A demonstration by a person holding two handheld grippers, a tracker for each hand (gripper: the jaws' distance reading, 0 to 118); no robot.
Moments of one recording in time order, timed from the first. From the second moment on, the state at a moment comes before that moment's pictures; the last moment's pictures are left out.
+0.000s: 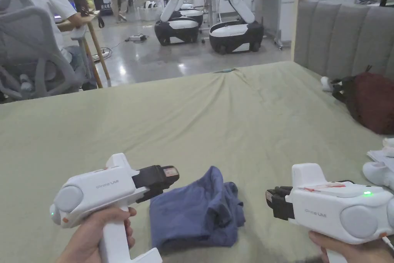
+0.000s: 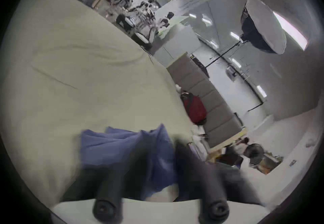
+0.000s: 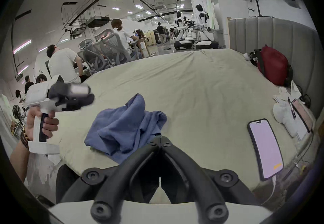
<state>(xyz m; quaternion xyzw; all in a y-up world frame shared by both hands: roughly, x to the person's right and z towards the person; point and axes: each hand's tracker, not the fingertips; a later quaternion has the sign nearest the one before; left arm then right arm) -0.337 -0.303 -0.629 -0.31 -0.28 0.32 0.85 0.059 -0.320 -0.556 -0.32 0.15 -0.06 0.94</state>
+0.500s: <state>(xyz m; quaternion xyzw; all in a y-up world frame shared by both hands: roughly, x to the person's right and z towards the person) -0.167 -0.386 -0.687 -0.46 -0.32 0.19 0.81 0.090 -0.320 -0.529 -0.32 0.13 -0.06 0.94</state>
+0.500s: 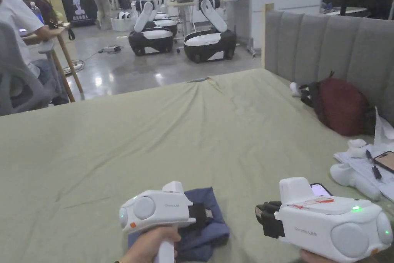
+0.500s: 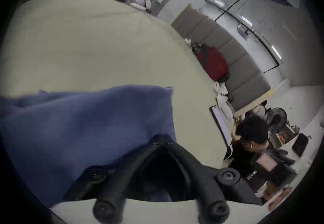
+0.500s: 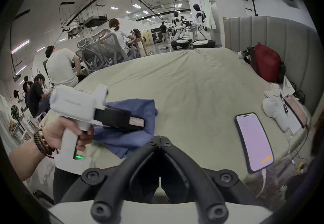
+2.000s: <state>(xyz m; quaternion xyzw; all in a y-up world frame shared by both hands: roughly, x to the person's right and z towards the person) -0.464 -0.331 -0.637 -0.37 -0.24 0.21 0.88 -0.108 -0.311 -0.627 -0.27 0.22 0.02 0.94</state>
